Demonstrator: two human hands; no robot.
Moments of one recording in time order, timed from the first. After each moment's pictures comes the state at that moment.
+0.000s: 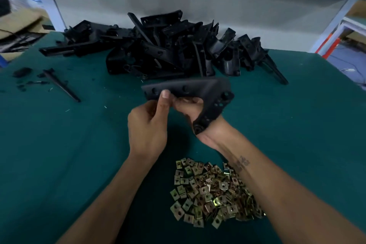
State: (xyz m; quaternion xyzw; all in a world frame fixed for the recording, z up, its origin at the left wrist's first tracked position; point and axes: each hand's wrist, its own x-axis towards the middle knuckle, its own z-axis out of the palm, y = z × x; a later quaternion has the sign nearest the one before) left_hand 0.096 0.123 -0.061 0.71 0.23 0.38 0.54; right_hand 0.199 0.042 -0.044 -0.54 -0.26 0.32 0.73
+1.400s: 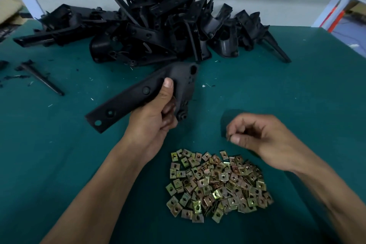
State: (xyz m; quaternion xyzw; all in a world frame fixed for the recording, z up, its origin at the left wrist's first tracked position) left_hand 0.104 0.113 -0.052 0.48 0.16 0.19 0.84; right_hand 0.219 -0.114 -0.049 -0.79 -0.38 0.24 0.41
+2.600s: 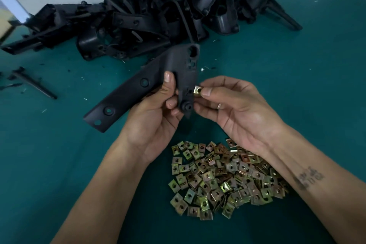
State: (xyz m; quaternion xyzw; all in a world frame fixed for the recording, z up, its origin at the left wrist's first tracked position) left_hand 0.111 0.104 -0.058 0.38 0.10 0.12 0.91; right_hand 0.192 -0.041 -0.047 -0.44 -0.13 0.38 0.80
